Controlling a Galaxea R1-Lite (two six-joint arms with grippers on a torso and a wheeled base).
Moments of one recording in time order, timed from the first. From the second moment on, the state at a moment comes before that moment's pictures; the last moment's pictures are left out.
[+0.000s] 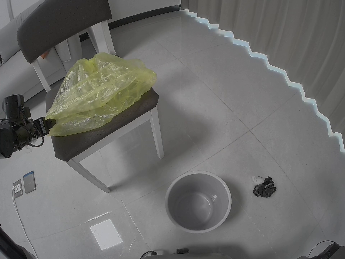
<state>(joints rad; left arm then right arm) 0.25 1.69 -0.91 -0.36 0.00 -0.17 0.08 0.69 -0.75 0.07 0.19 0.12</state>
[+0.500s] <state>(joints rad) 0.25 1.73 -0.92 -0.40 -0.04 -0.17 0.08 0.71 -0.73 0.07 0.19 0.12</state>
